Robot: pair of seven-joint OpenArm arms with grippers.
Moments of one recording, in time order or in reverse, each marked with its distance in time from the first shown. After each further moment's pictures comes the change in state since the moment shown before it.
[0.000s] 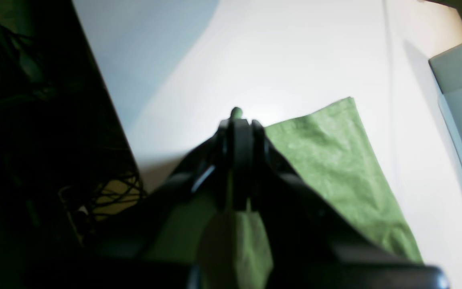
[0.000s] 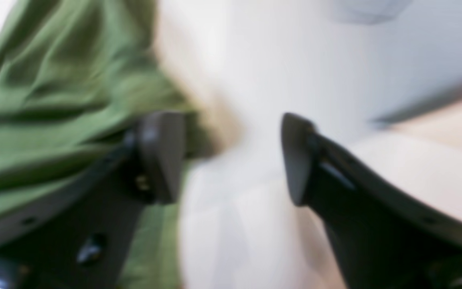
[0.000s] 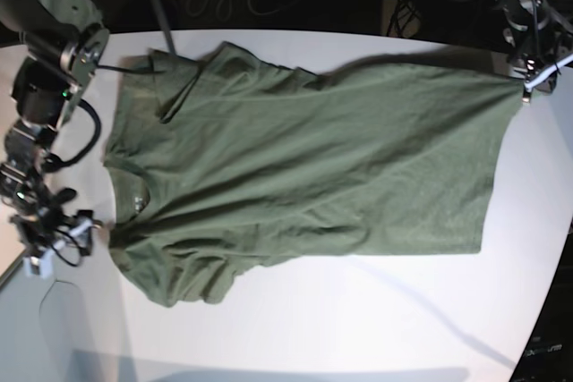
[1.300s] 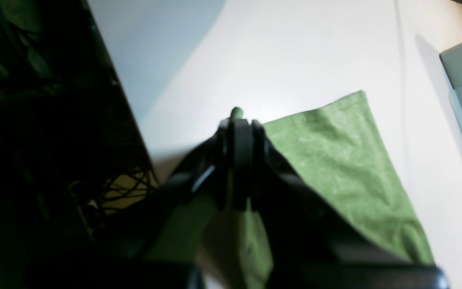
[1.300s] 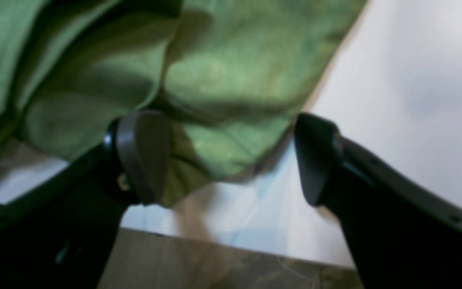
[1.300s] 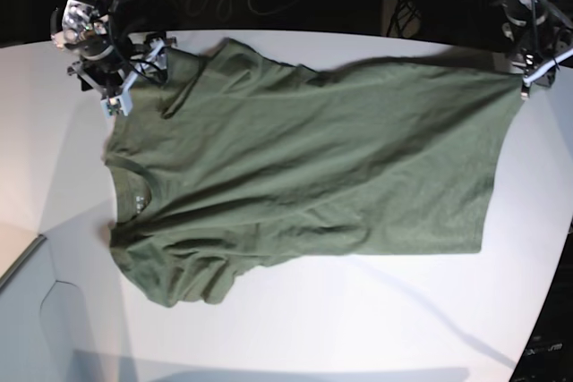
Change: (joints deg) left arm 1.0 0.0 0.0 -0.4 0.0 0.0 -0.3; right arm -40.5 -19.0 -3.7 36.6 1.2 6.6 -16.7
